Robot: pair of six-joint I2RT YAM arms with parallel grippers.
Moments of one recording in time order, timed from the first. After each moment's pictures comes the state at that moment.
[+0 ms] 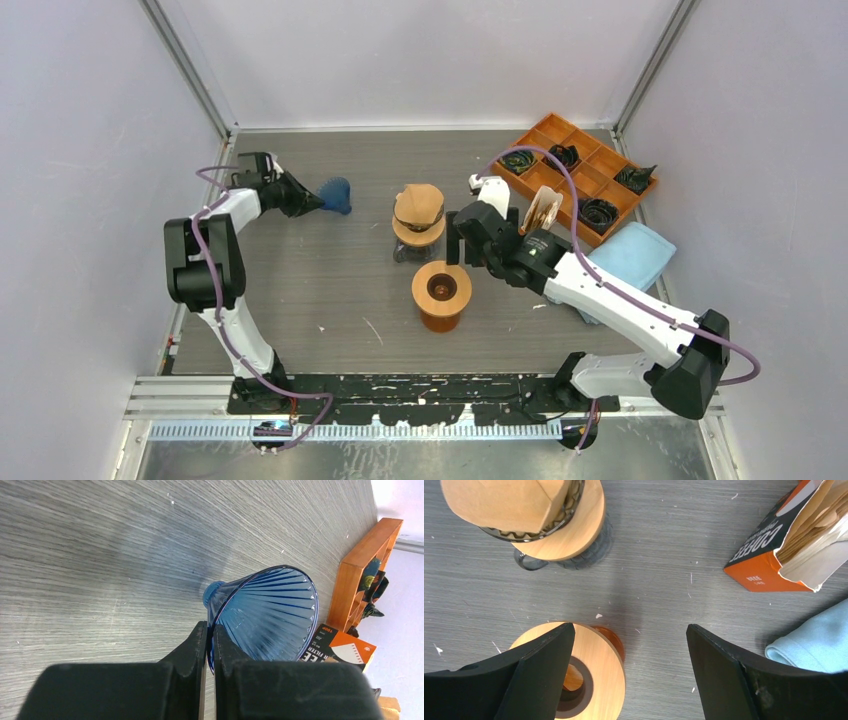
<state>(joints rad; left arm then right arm) 0.11 1.87 1.23 -0.21 0.49 -0.70 0.87 1.22 1.13 -0.73 0.52 0.60</state>
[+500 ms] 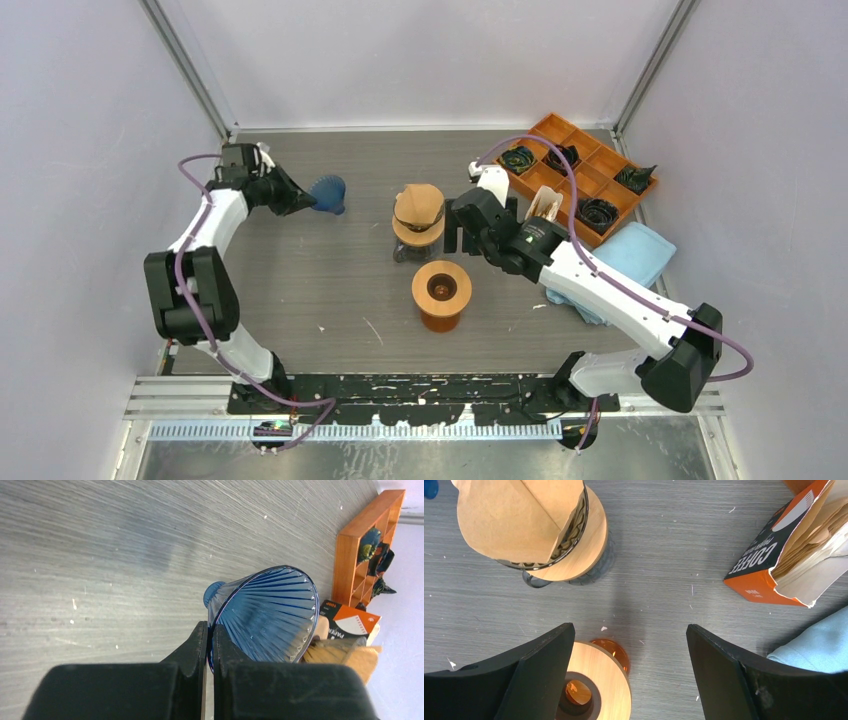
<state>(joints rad) 0.11 1.66 1.24 -0.43 0.47 -0.59 0.83 1.28 1.21 -0.74 0.51 0.59</state>
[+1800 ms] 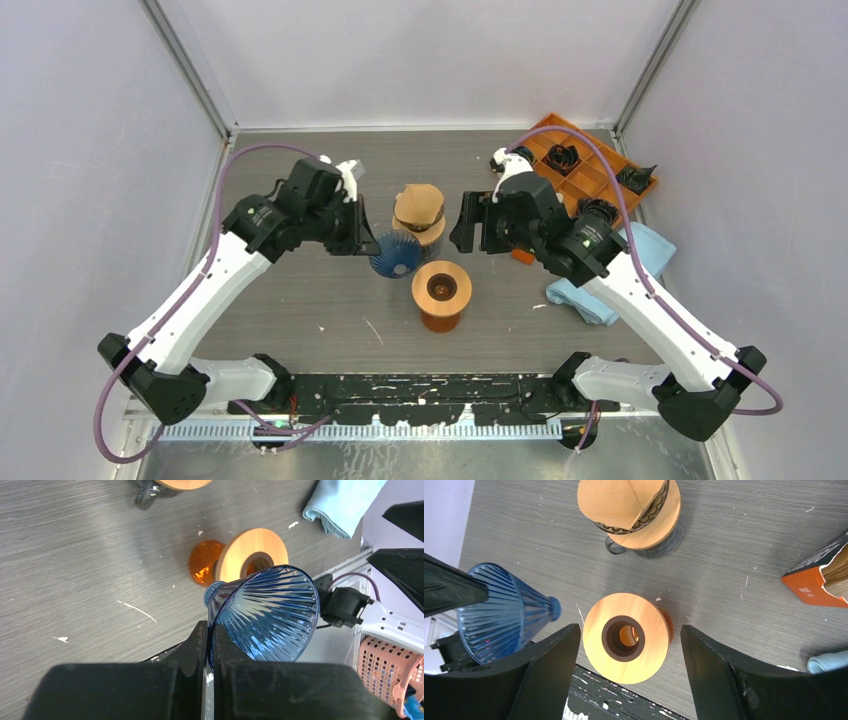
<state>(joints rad) -0.60 1.23 1.41 -1.01 0.21 -0.58 0.73 1.13 1.32 -0.82 0.13 0.53</state>
